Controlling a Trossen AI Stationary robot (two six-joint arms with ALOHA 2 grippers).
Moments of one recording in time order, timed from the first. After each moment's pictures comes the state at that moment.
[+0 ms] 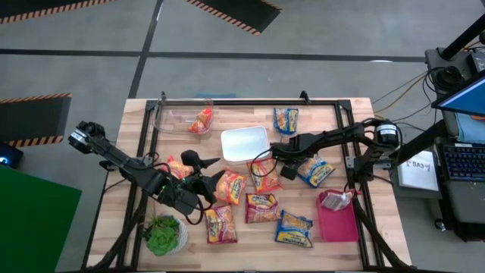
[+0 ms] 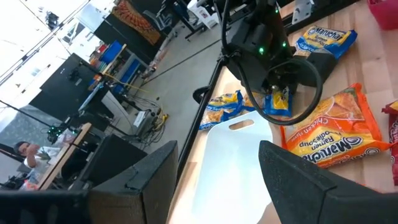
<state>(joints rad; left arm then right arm) -0.54 1.36 1.00 -0.26 -1.15 0.13 -0.15 1.72 0.94 -0.75 0.20 0.30</state>
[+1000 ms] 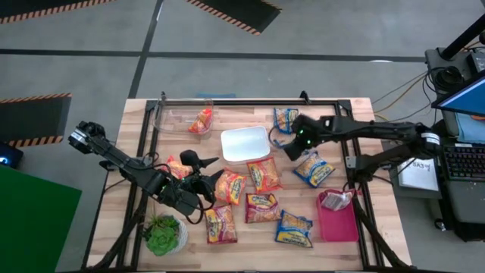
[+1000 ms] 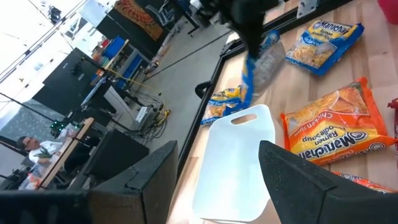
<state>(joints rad) -0.54 1.36 0.99 -0.30 -1.17 0.08 -0.28 1.24 0.94 -0.76 0.02 0.58</state>
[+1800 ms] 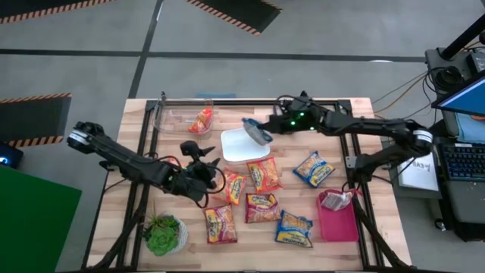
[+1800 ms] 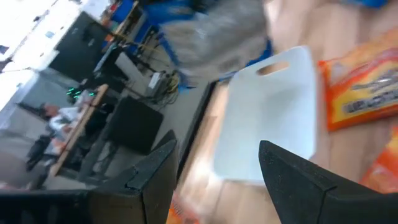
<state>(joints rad) -0.41 1.34 0.90 -0.40 -1.15 0.00 -0.36 1.36 0.94 0.05 -0.24 1.02</state>
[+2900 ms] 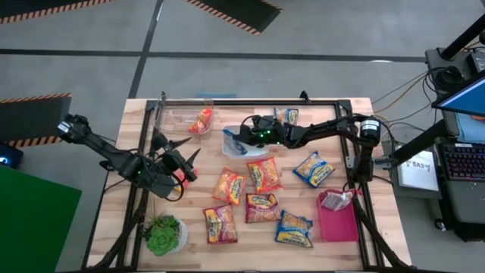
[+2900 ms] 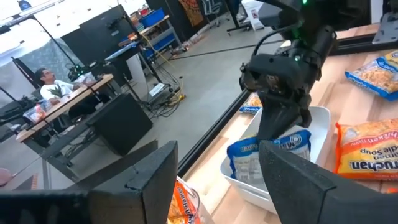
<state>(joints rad) -0.53 1.01 0.81 -0.53 -1.30 -0.30 -0.27 1.87 1.03 0.50 -0.10 1.24</state>
